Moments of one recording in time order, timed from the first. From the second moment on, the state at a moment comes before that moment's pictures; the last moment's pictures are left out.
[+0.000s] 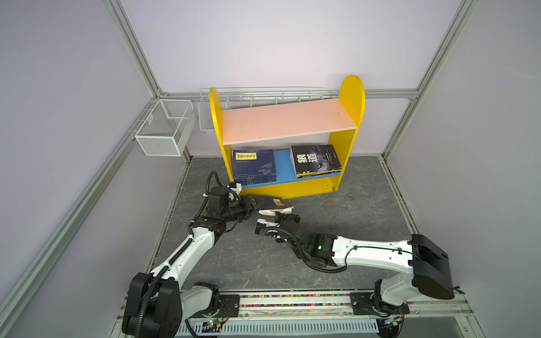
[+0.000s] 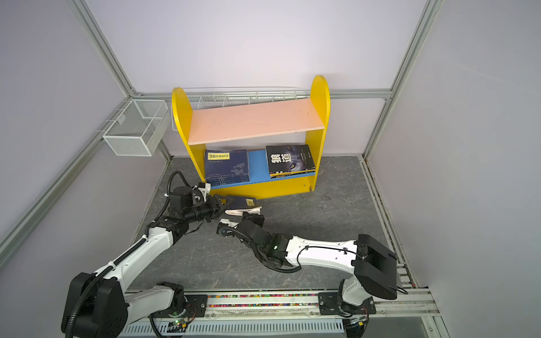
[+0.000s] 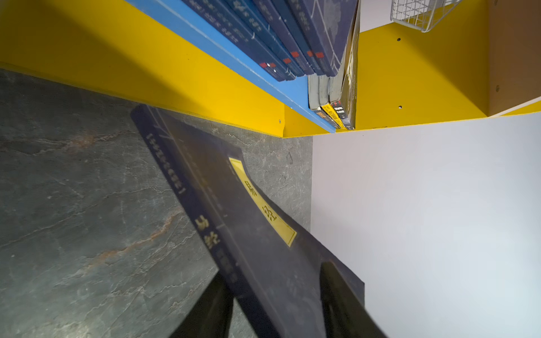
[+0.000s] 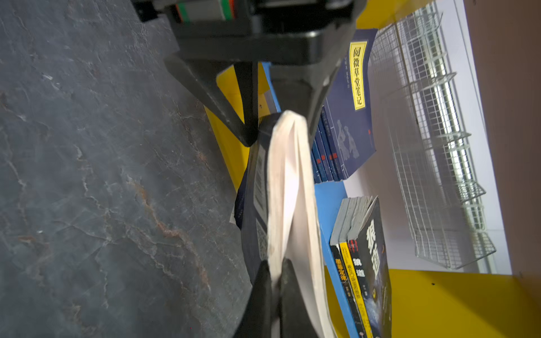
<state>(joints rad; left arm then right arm) -0.28 1.20 0.70 0.00 0.67 -1.00 1.24 1.55 1.00 0.09 0.70 -0.78</state>
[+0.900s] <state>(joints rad) -0.33 1.06 0.67 0.06 0.84 -0.95 0.82 0.95 0.65 -0.02 0.44 0.13</state>
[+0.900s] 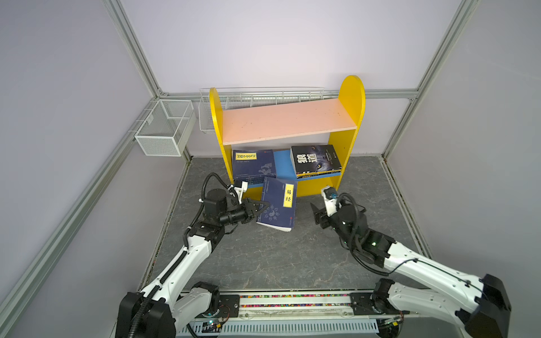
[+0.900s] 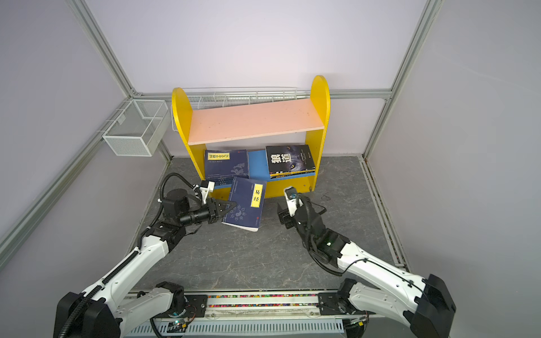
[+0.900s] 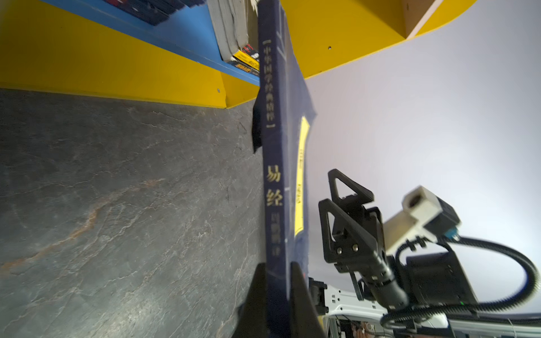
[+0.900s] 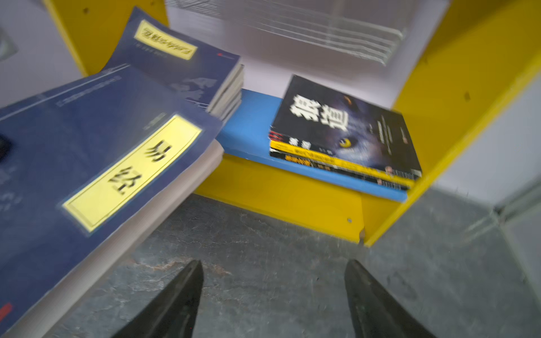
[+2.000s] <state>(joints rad) -0.44 1.11 0.55 0.80 0.20 -1.26 0.77 1.44 0.91 0.44 -0.51 0.62</state>
